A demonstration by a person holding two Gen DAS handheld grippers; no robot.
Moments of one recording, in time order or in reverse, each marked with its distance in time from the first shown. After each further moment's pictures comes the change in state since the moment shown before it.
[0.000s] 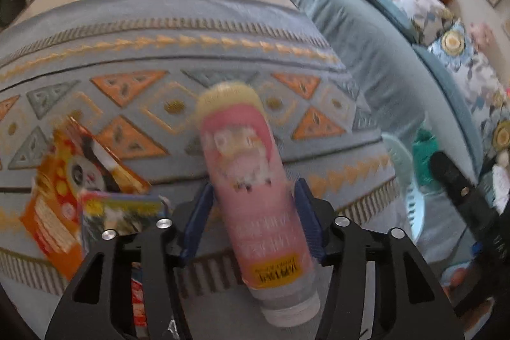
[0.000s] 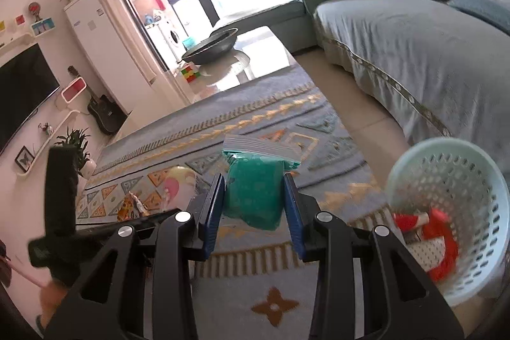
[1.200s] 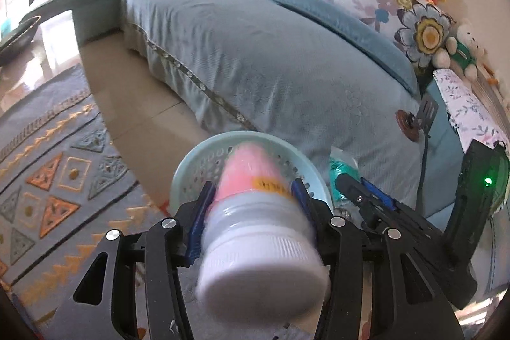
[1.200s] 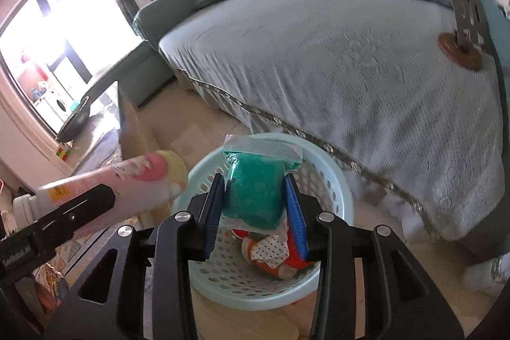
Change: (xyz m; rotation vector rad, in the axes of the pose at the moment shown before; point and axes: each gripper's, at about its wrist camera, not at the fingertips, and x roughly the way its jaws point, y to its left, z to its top) left arm 0.036 -0.273 -0.005 0.472 -0.019 -0.273; right arm -0.100 -0.214 -0.016 0.388 -0.102 -0.438
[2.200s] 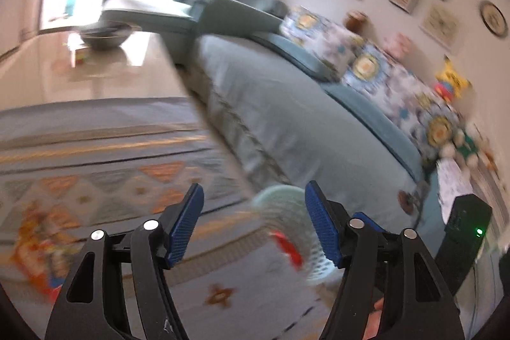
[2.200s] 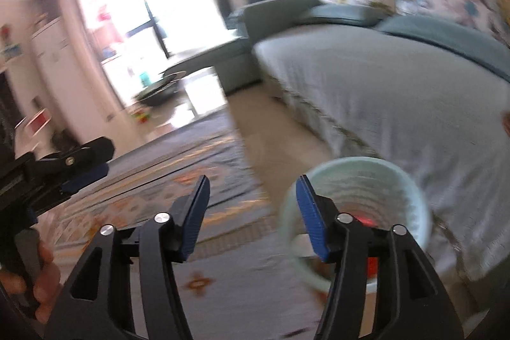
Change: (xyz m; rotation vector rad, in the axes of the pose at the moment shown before) left arm -0.190 0.108 -0.059 -0.286 -0.334 0.119; right arm -0.080 0.169 -0.049 -0.363 -0.061 0.329
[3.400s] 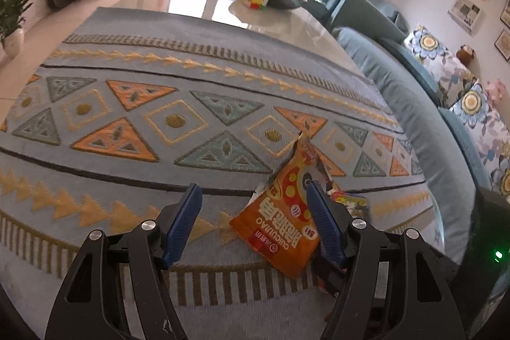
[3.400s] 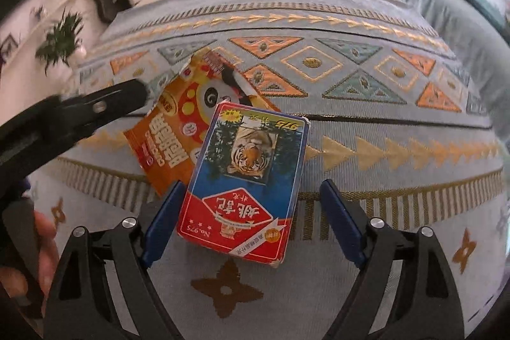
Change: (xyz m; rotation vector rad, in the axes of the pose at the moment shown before) left arm -0.058 0.259 -0.063 -0.253 0.082 0.329; right arm 0.165 0.244 -0.137 -0.389 0.479 0.042
